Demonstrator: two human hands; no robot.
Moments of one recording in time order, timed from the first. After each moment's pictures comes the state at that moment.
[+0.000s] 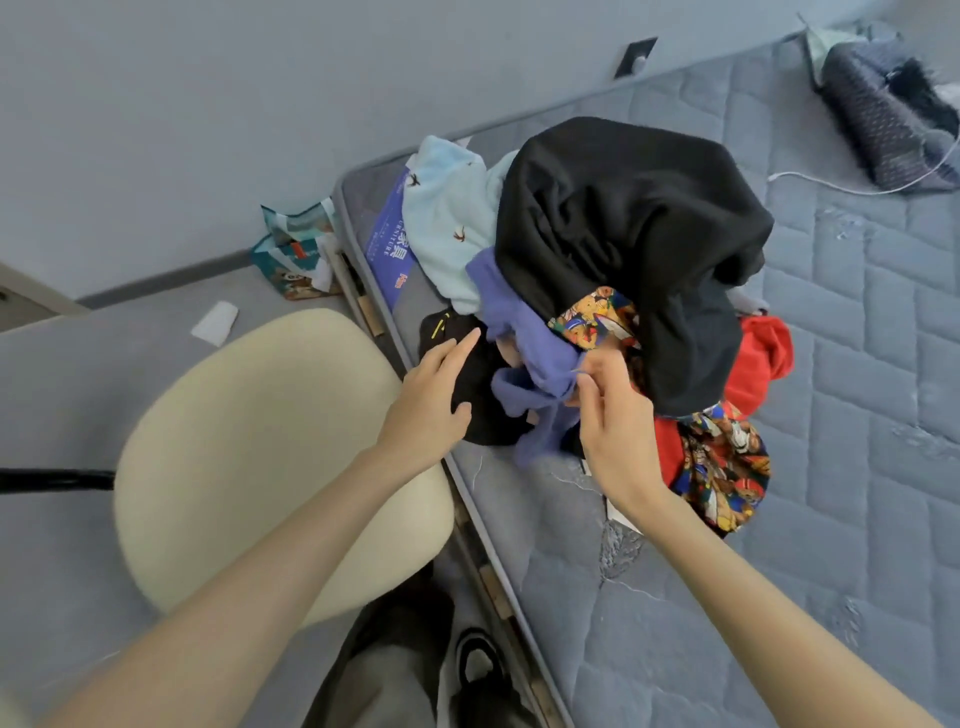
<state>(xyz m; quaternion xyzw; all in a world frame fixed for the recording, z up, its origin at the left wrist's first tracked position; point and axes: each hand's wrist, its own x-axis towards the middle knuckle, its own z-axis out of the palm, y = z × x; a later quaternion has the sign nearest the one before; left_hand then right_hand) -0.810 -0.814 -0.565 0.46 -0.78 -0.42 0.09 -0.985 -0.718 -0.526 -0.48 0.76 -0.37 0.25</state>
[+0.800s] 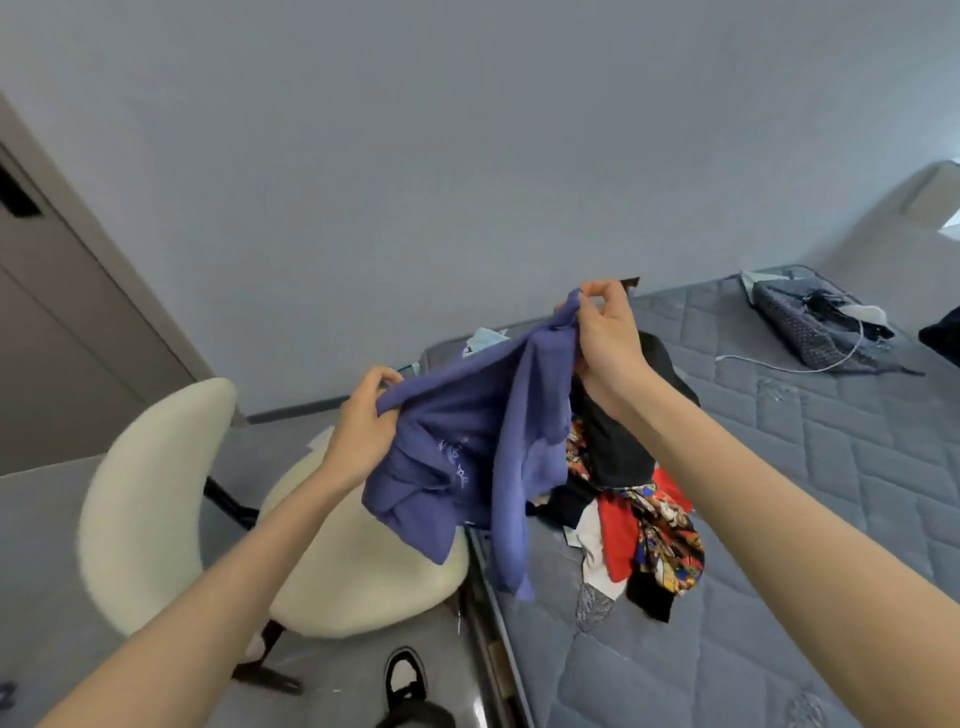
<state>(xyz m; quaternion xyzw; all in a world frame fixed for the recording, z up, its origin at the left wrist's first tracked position) -0.727 -0.691 -0.307 0.54 -0.66 -0.36 0.38 -0.963 -0.670 -0.210 -0.35 0.58 -0.61 0.41</state>
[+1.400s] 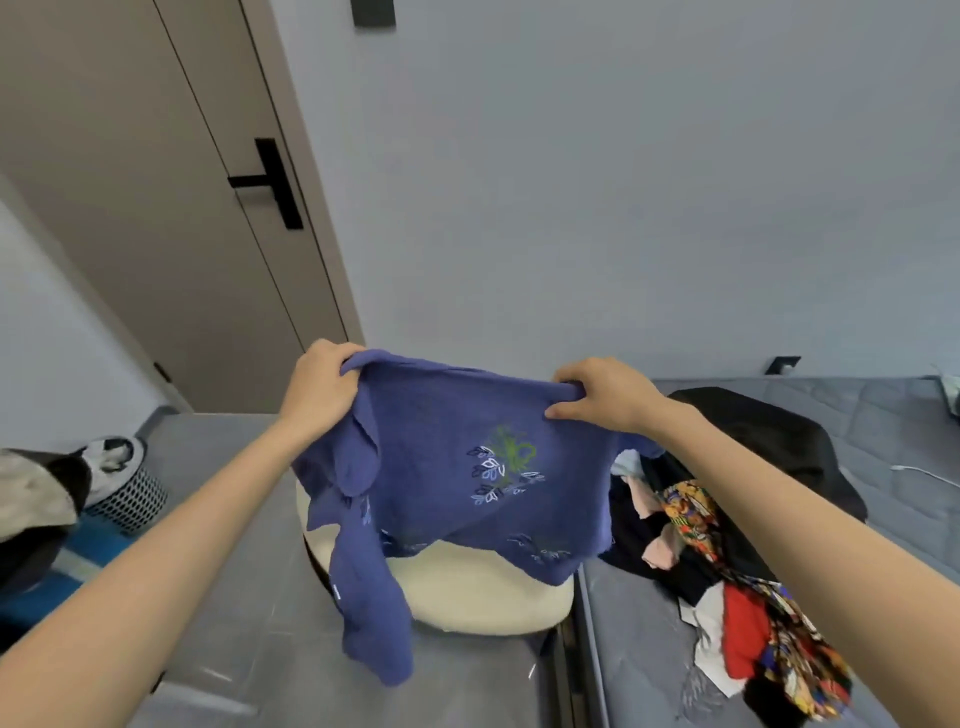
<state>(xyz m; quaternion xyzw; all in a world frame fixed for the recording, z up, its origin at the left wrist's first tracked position) -0.508 -0.664 -0.202 0.70 -0.64 -0.11 0.31 -0.831 -0.699 -0.190 -0.83 0.53 -0.06 0.16</state>
